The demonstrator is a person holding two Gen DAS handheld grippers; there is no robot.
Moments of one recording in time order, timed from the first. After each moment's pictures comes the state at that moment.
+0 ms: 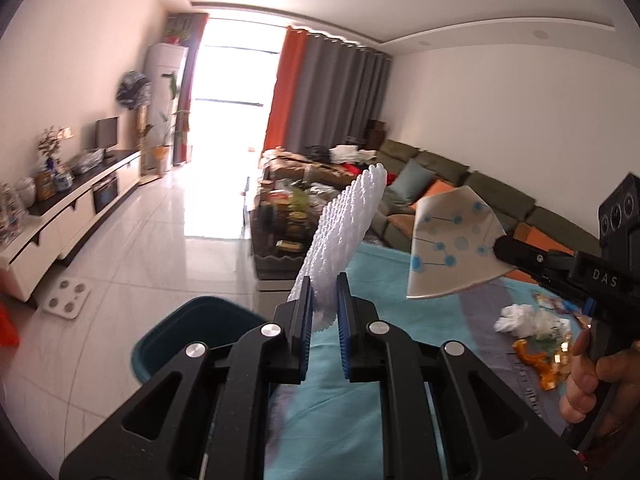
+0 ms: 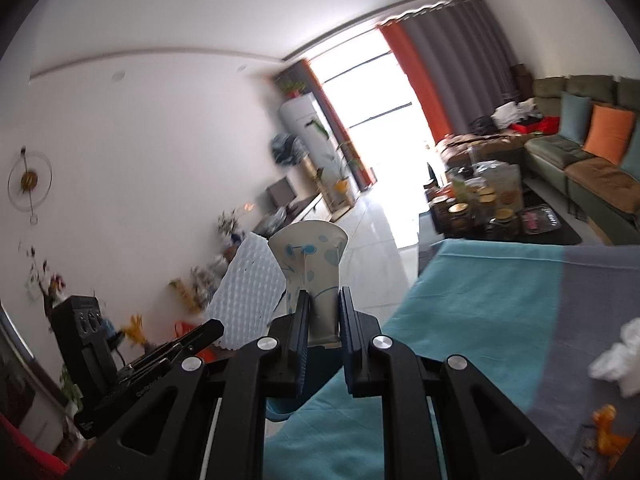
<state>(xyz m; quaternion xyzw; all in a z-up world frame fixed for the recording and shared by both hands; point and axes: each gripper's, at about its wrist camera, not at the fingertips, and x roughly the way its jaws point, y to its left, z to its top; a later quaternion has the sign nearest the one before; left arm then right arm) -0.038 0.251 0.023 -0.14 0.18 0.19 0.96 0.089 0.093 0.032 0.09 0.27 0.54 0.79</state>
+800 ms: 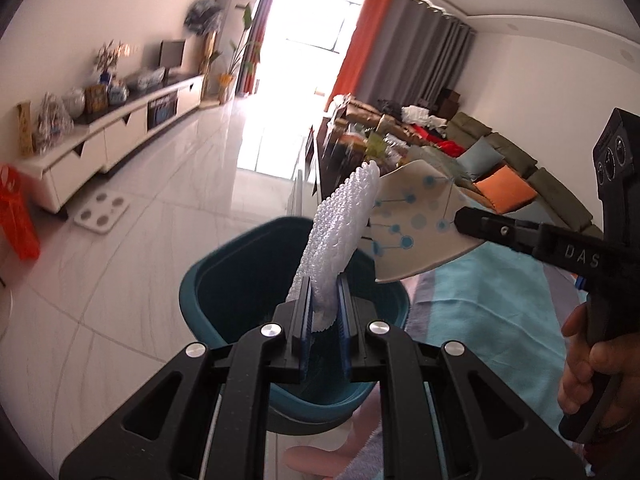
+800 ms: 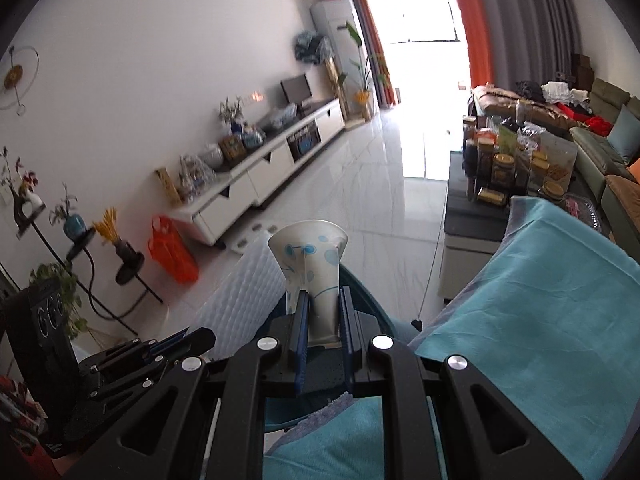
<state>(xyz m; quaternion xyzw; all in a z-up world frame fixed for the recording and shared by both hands) -0.041 0.354 -0.081 -0.25 0.26 0.27 0.89 0.087 0.281 -0.024 -0.10 0.36 0.55 0.74</state>
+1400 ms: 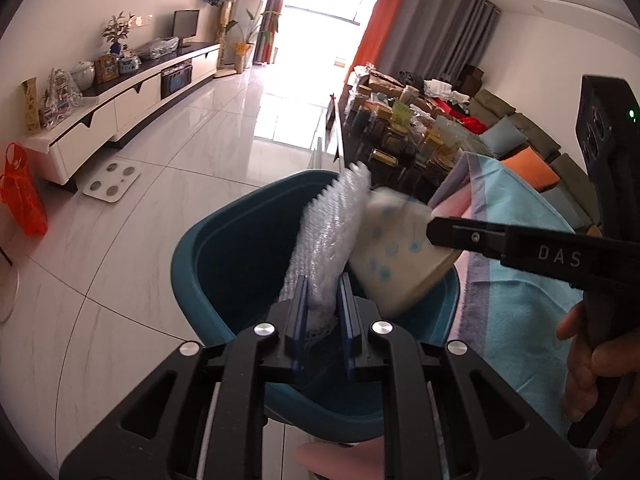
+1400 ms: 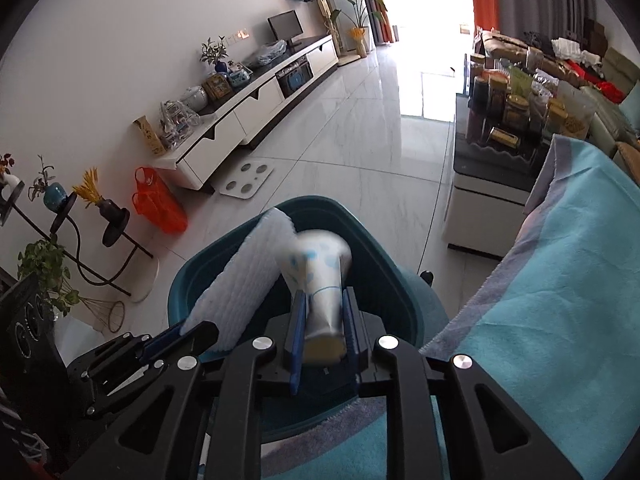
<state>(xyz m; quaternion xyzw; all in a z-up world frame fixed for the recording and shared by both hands) 0.008 0.358 -0.141 -0.26 0.31 0.30 0.87 0.092 0.336 -0.078 -0.15 0.45 0.52 0.71</state>
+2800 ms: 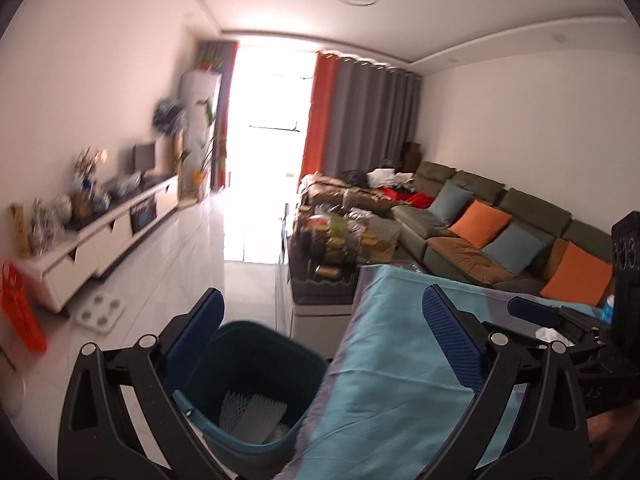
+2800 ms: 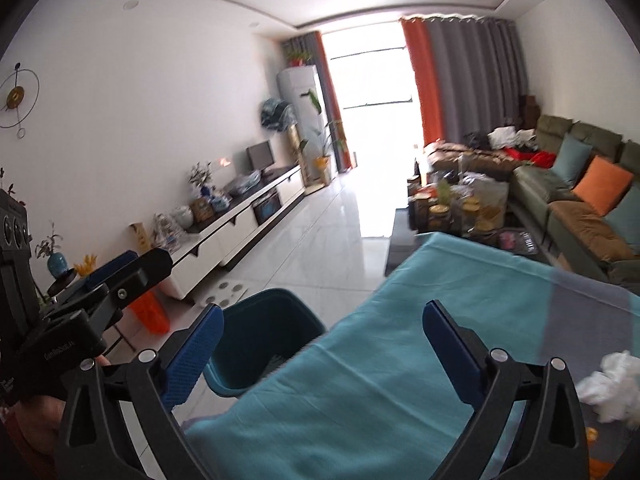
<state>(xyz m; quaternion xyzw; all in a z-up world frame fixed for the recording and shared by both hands) -0.020 0.205 0.036 -0.10 0.13 0.26 0.95 0.062 0.126 0.027 -0.02 0.25 0.49 0.83</state>
